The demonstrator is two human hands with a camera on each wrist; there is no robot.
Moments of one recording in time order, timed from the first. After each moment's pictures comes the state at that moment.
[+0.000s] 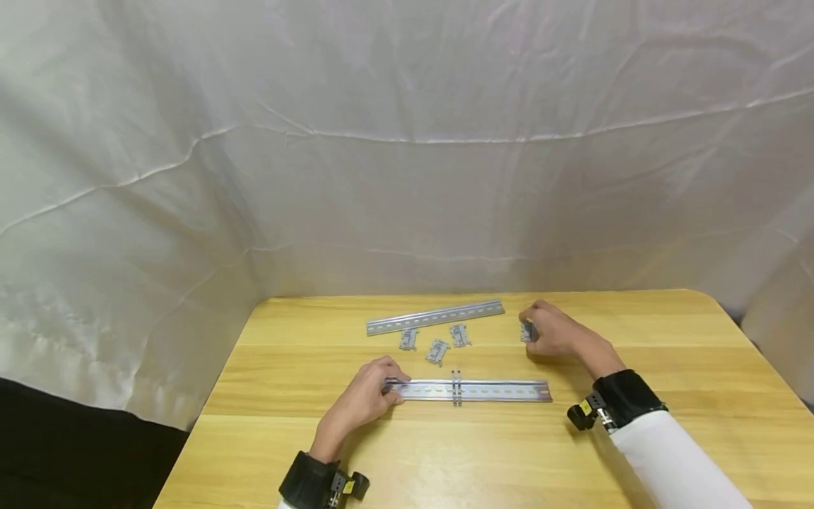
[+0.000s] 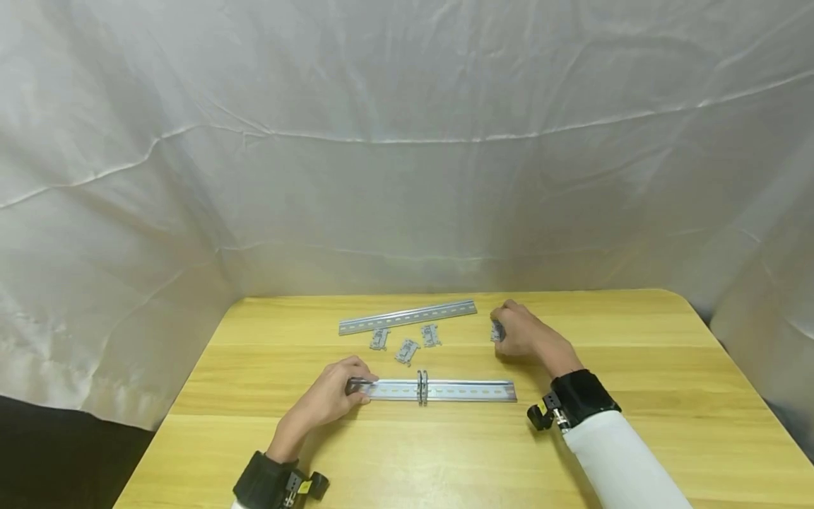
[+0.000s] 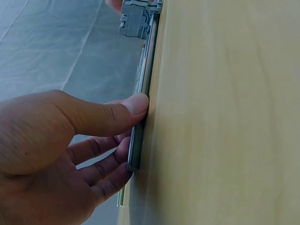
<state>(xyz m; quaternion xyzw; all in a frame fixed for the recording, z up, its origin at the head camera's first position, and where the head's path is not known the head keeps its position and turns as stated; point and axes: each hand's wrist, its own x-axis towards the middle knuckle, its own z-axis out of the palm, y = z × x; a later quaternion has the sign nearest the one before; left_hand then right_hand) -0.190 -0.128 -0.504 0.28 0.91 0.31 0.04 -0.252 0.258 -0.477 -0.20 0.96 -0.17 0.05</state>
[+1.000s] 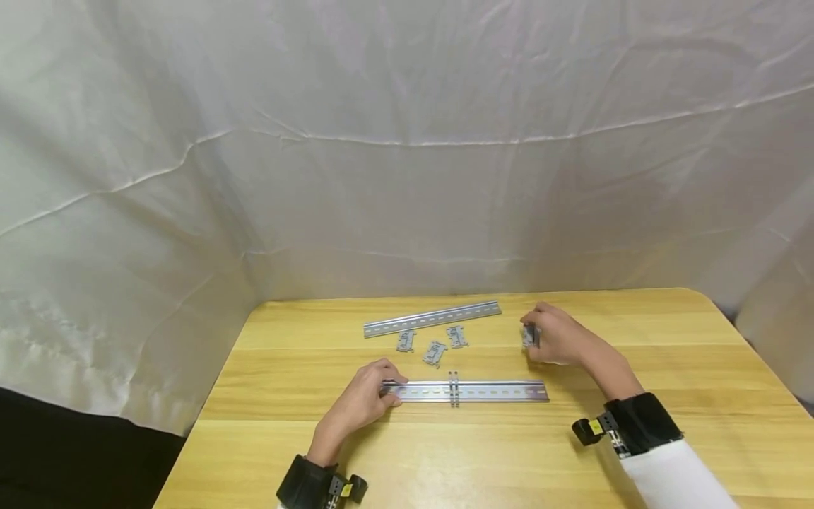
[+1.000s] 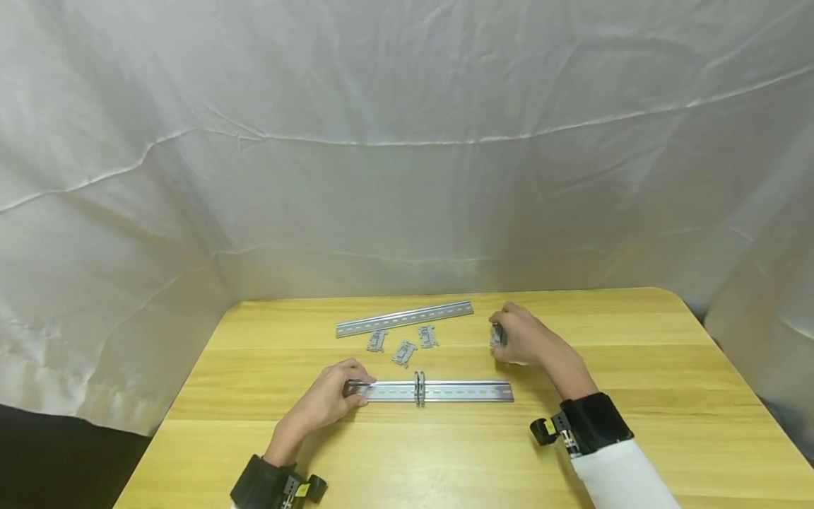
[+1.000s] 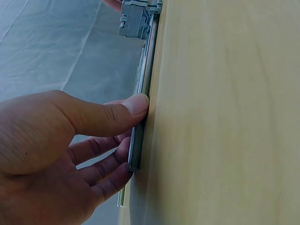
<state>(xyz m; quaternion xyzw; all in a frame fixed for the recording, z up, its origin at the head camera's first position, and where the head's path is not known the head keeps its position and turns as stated) -0.189 -0.135 -0.505 0.27 0.91 0.30 0.04 -0.229 0.253 -0.461 -0.24 0.95 -0.18 -0.01</state>
